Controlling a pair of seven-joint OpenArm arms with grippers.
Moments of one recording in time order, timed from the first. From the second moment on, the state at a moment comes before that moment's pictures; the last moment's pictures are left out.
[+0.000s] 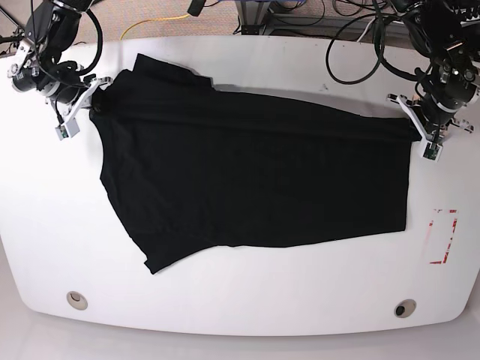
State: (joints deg) left arm 9.0 -10.3 -33.5 112.7 -12.8 -43.2 63.1; right arm -12.9 17.3 36.9 96.2 45.8 41.0 -78.1
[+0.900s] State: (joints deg) left arm -2.3 -14.4 -22.6 89.4 -6.1 -42.9 58.2; right arm -3.8 18.8 37.2 84.4 45.5 41.0 -75.5
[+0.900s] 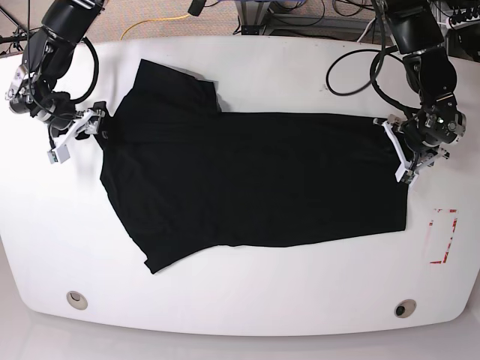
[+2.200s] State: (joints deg) left arm -0.6 -12.2 -29.4 93.4 -6.1 -43.0 53.2; right arm -16.3 4.1 36.0 100.5 45.6 40.9 -79.1
